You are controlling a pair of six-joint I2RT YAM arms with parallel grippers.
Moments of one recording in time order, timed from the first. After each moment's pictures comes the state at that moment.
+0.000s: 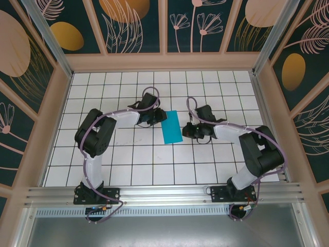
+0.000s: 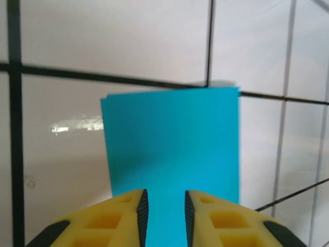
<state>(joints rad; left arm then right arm) -0.56 1.98 1.23 -0.14 0.24 -0.84 0.47 1.58 0.77 -0.17 -0.43 0.52</state>
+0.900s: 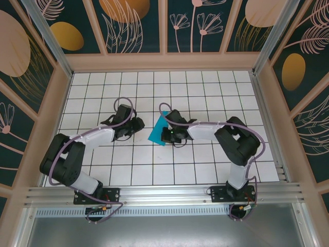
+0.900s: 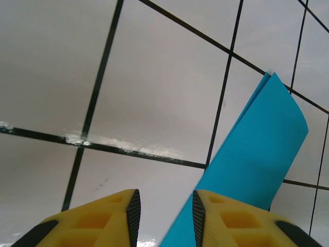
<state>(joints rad) -0.45 1.51 0.75 -0.13 0.09 -0.89 0.79 1.86 1.01 -0.18 -0.26 0.84</state>
